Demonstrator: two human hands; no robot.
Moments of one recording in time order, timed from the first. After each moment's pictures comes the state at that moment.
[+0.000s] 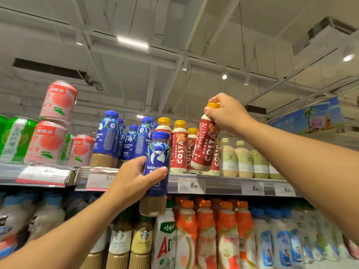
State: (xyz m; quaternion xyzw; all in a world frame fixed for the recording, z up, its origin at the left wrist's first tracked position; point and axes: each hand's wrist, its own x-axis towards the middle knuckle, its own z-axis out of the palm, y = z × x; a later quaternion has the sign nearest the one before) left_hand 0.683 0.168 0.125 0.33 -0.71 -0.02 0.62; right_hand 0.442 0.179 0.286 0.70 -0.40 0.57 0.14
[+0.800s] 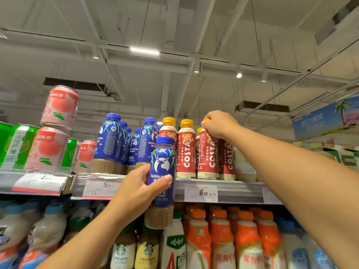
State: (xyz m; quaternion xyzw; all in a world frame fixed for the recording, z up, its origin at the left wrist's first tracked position) left_hand 0.671 0.146 0.115 0.31 -0.70 -0.08 0.64; right_hand 0.459 0.073 0.298 0.73 -0.48 0.44 0.21
